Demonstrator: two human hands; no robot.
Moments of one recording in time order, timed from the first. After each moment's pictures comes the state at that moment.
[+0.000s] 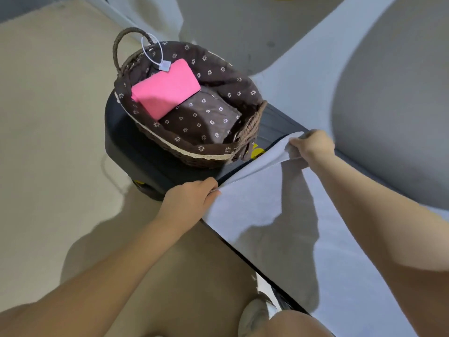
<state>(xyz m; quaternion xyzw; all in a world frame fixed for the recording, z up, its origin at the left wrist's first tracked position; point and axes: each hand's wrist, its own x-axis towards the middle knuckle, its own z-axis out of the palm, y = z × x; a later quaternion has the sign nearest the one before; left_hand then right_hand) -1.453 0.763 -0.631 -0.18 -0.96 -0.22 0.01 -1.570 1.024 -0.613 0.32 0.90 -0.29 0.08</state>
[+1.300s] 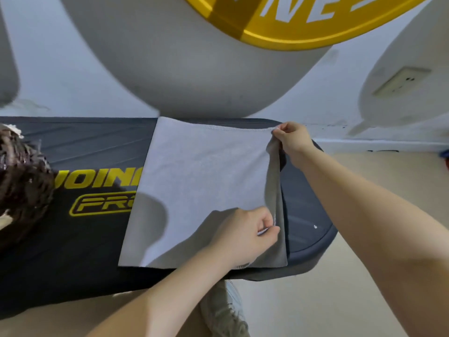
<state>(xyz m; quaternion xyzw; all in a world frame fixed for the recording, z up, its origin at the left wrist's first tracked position) -1.336 1.020 -0.615 -0.47 -0.72 -0.36 -0.37 -1.342 1.255 -0.621 0.52 0.69 -0.47 -0.16</state>
